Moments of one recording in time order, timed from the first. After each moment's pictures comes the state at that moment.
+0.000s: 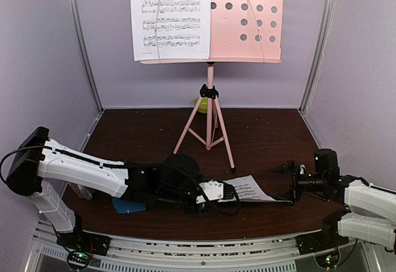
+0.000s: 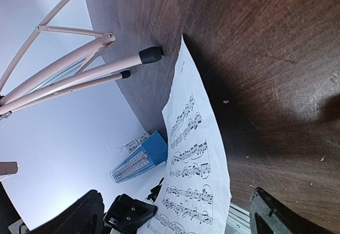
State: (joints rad) left arm -1.29 1.64 0.98 0.02 0.02 0.48; right arm 0.27 0.84 0.22 -0.01 -0.72 1.49
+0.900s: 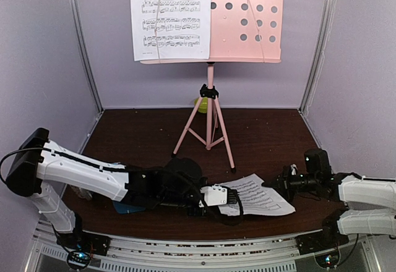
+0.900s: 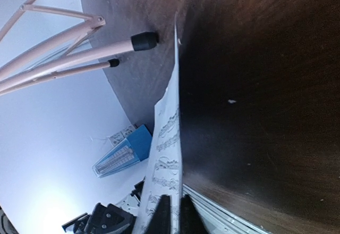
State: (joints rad) left arm -1.33 1.64 1.00 0.04 -0.05 0.54; right arm 0.39 0.99 0.24 0.11 -0.66 1.49
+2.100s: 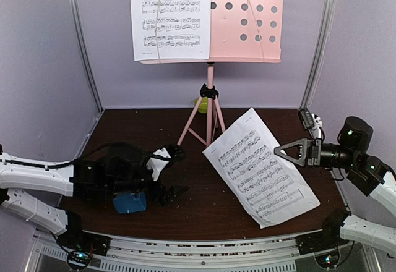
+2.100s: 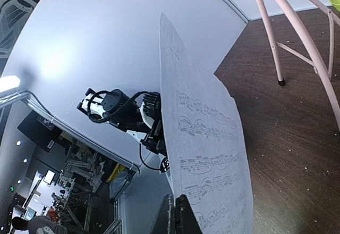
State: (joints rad) left arm -1.17 1.16 0.69 0.00 -0.18 0.00; right arm 0.52 0.60 0.62 -0.14 -0.76 0.80
